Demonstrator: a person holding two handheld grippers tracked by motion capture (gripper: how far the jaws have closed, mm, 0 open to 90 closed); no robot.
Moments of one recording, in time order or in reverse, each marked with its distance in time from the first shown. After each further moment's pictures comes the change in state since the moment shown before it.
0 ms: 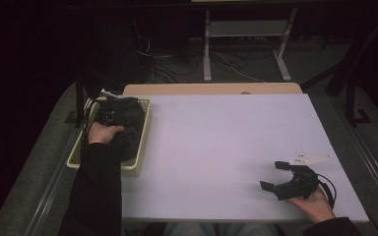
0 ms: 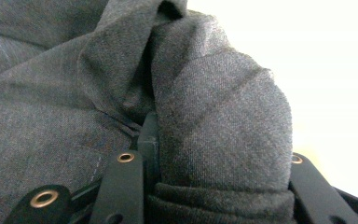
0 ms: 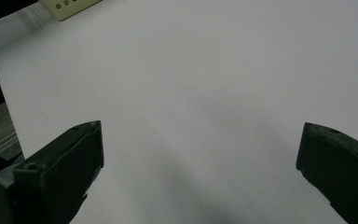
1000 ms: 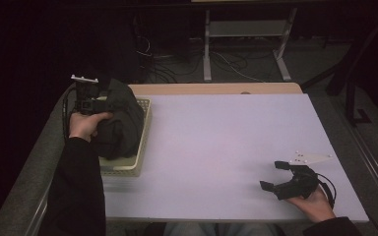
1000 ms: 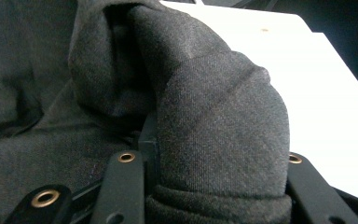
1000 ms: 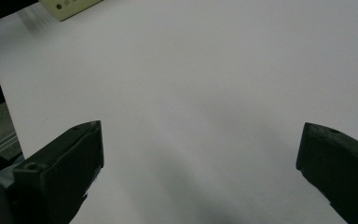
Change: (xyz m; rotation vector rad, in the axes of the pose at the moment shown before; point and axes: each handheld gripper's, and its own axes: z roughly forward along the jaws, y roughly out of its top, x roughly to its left) left arm -0.004 0.015 -0.076 -0.196 -0.117 0.000; right arm 0.000 0.001 0.001 -0.001 0.000 -0.006
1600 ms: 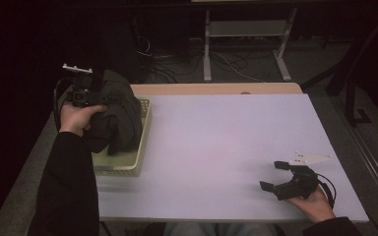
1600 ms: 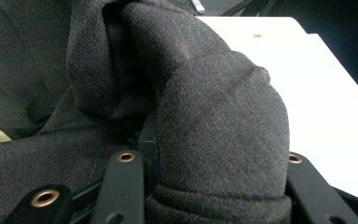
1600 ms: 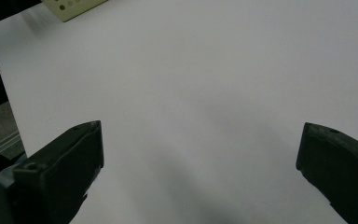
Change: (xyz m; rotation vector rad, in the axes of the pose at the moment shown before) left arm -0.019 0.020 -0.027 -0.010 0.008 0.051; right arm 0.001 0.000 0.000 -0.005 0.006 -0.010
